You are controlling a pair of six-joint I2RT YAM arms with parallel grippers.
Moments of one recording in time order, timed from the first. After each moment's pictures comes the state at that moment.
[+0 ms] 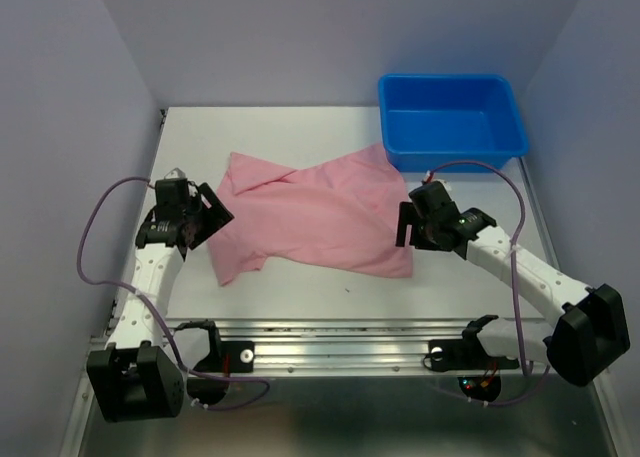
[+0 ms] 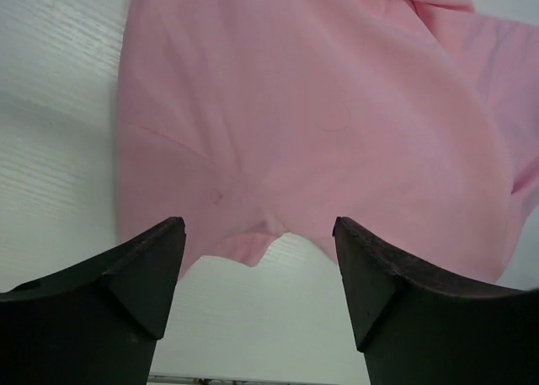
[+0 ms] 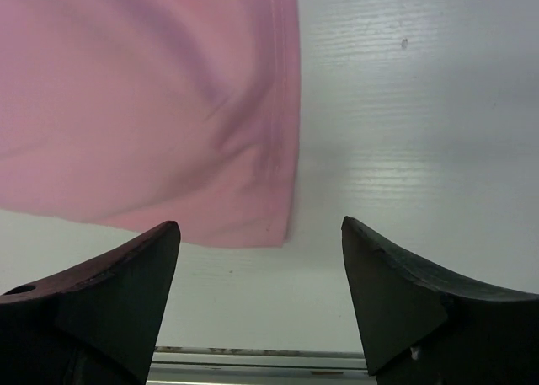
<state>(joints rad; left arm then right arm) 0.05 1.01 0.81 -0.60 0.08 -0.59 0.54 1.20 0.88 -0.67 0.26 0.57</state>
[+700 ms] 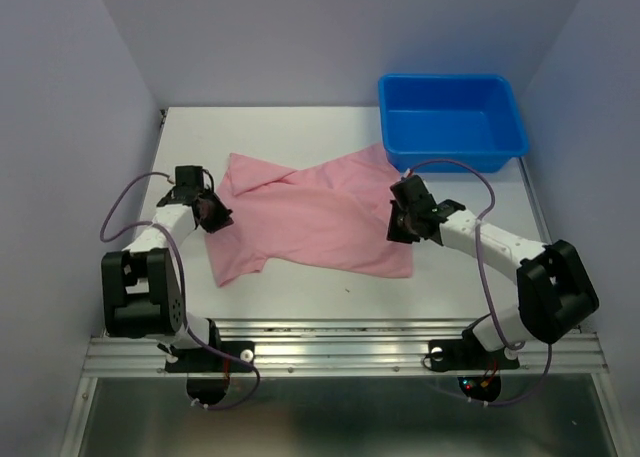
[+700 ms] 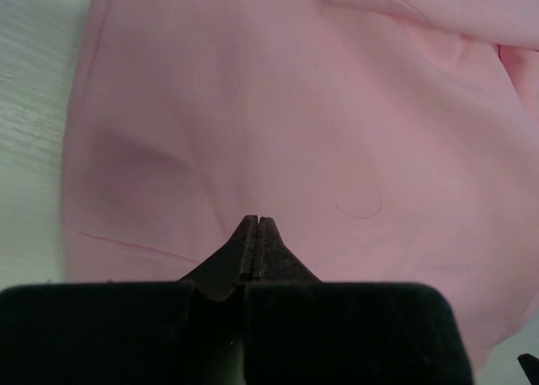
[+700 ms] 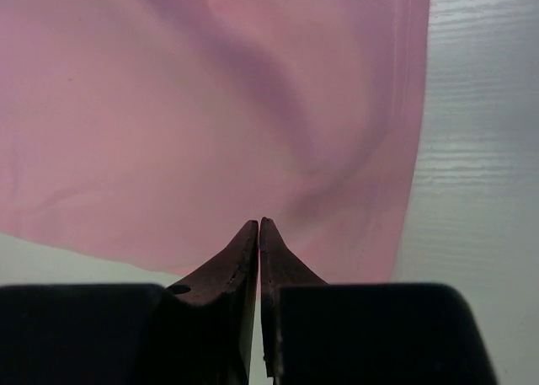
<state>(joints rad) 0.05 1.43 0.85 -0.39 0.12 -0.61 0.54 1.41 0.90 -0.48 0.13 0.65</state>
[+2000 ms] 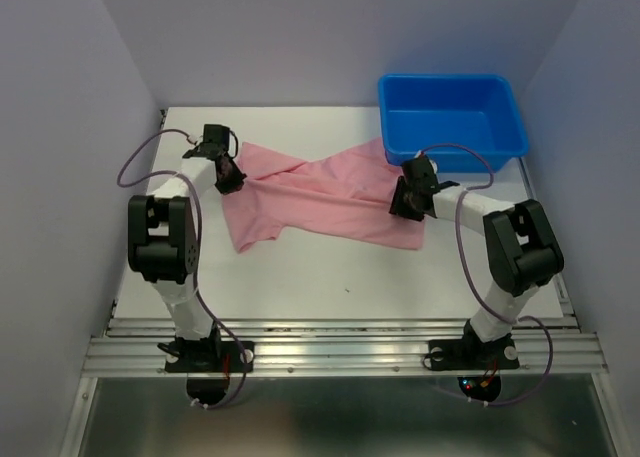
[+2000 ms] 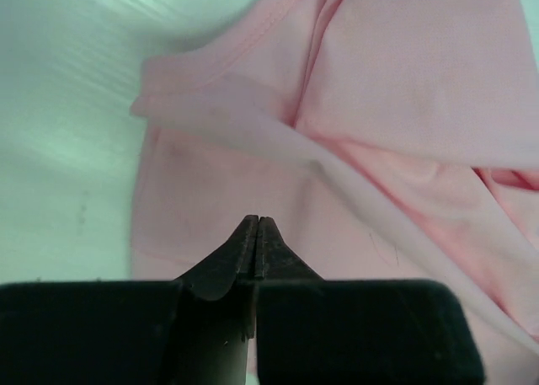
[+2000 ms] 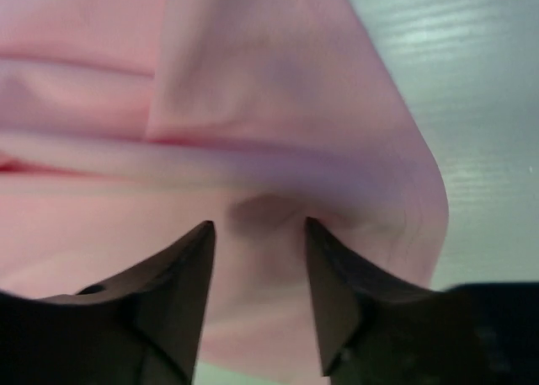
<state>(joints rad) -0.07 1.88 1.34 -0.48 -0.08 -0.65 0.34 1.77 1.05 -0.24 0.16 0.57</state>
